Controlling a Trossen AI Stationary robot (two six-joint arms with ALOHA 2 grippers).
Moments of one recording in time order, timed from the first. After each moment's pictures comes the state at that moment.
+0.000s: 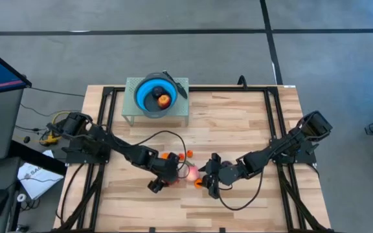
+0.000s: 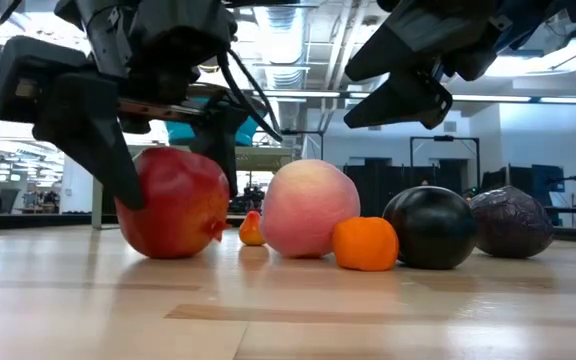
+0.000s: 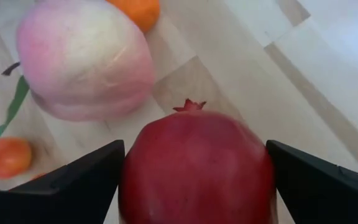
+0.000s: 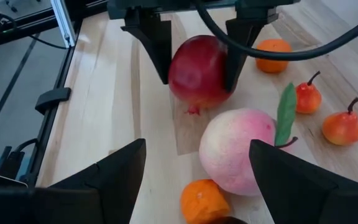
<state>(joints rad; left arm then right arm) -0.33 1.72 0.97 -0.27 -0.03 0.30 0.49 1.64 0.86 0.17 0.37 0.55</state>
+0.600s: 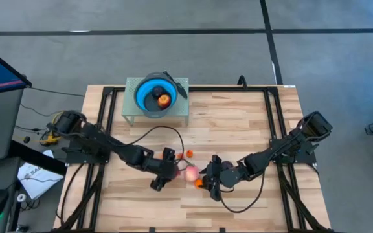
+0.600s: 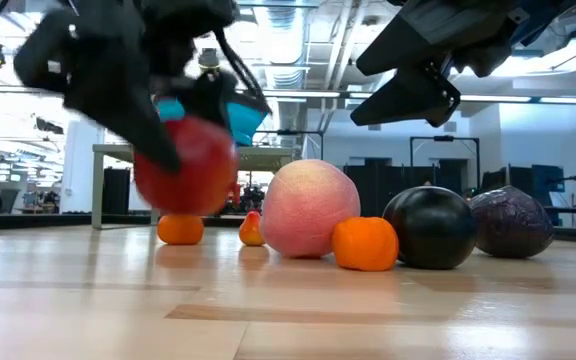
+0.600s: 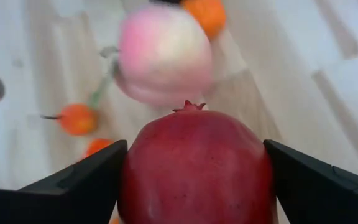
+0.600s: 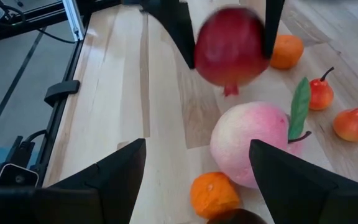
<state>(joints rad) -0.38 1.63 0.96 -0.30 -0.23 0.10 0.51 1.64 0.86 0.16 0.37 0.55</state>
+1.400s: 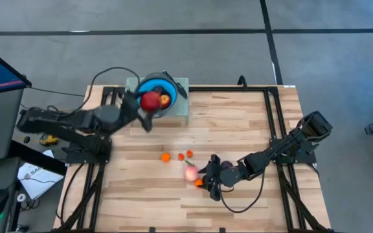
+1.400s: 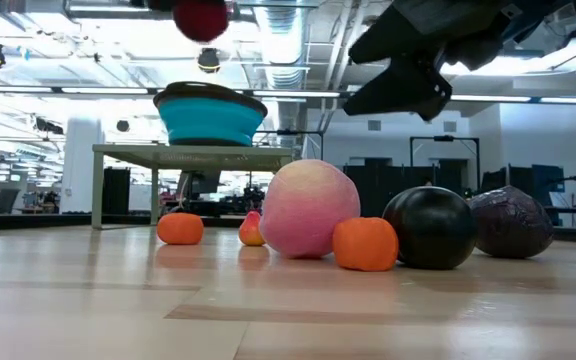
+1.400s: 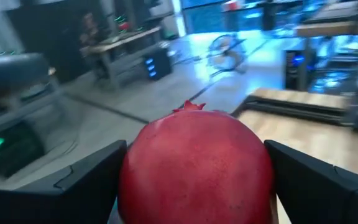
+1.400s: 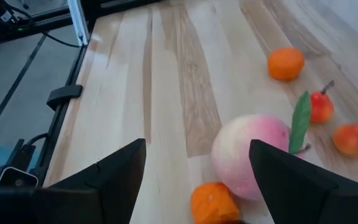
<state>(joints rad) -0.08 0.96 0.92 -0.16 -0.85 0.05 0.51 1.64 0.86 0.20 0.37 0.49</state>
